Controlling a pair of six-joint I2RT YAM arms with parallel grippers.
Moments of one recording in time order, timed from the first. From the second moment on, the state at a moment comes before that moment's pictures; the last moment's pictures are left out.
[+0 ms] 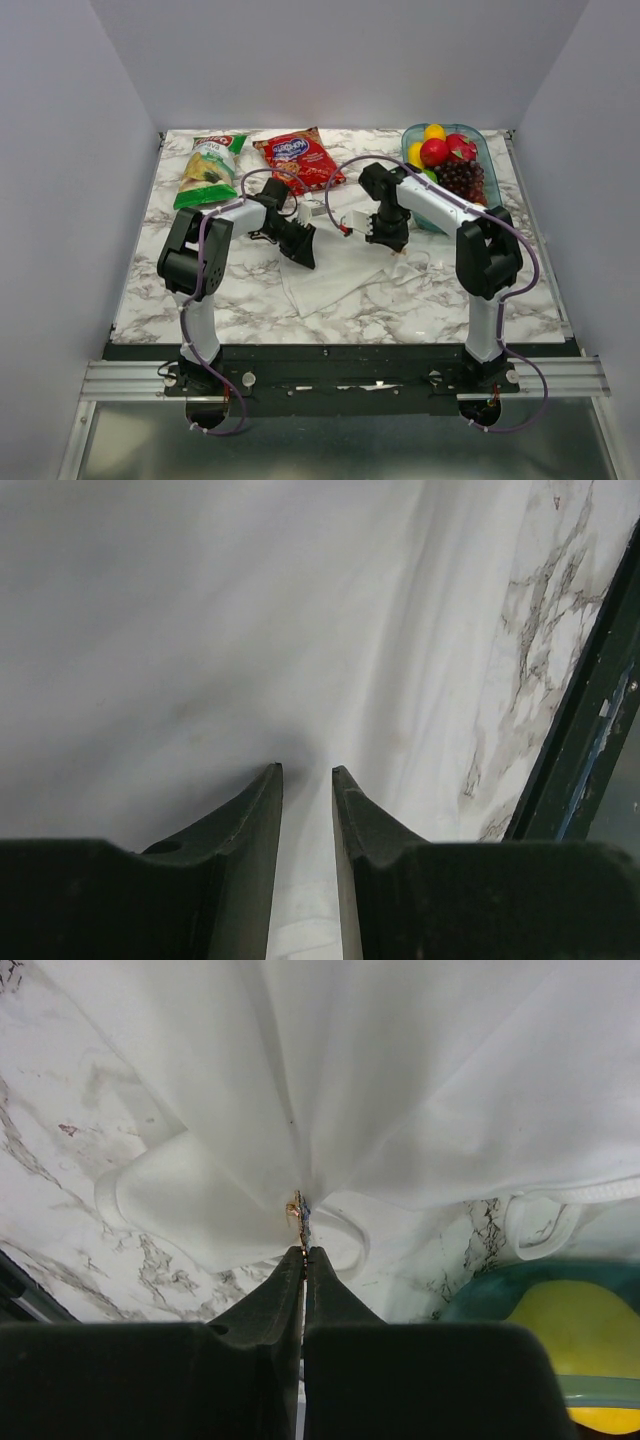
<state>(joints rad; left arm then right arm) -0.36 1.95 1.20 -0.54 0.85 0.33 0.54 2.00 1.63 -1.22 -0.06 -1.03</state>
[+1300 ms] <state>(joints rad) -0.26 1.74 1.10 -0.77 0.75 0.54 0.63 2.00 1.53 -1.31 -0.17 -1.04</state>
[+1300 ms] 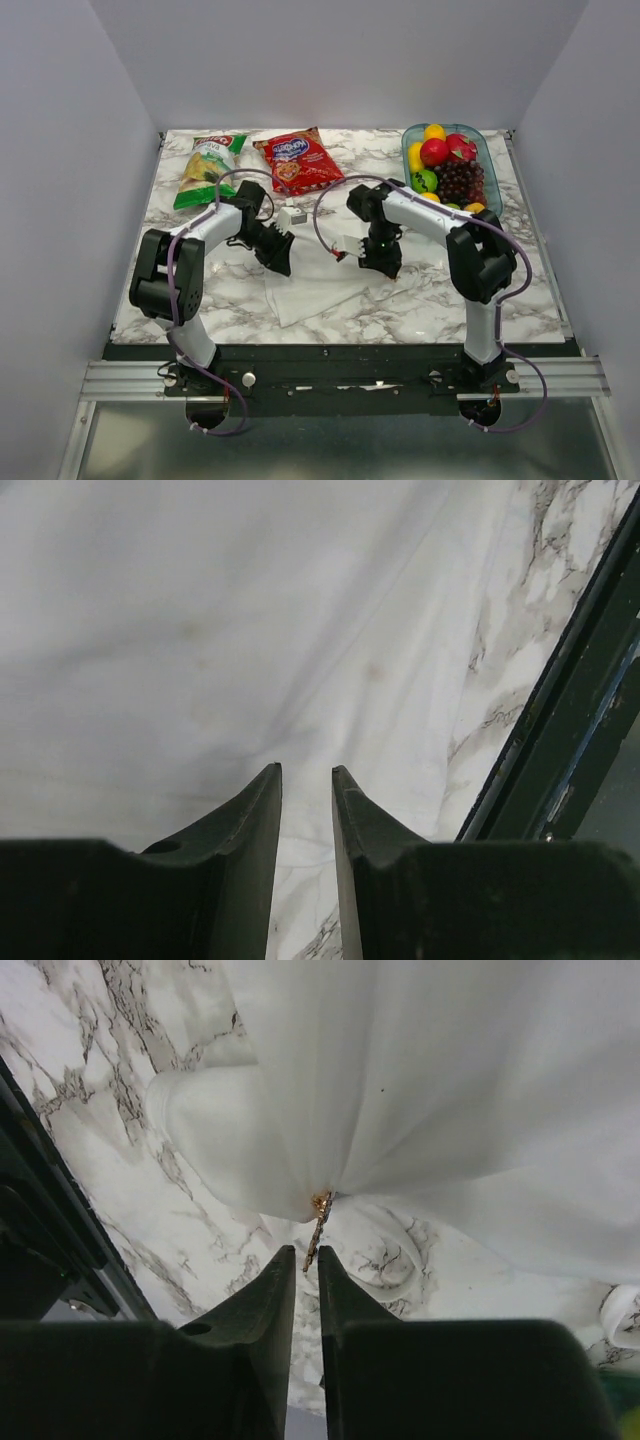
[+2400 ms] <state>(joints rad) -0.74 2.23 1.94 -0.75 0.85 0.52 0.11 1.03 1.02 -0.73 -0.48 -0.43</state>
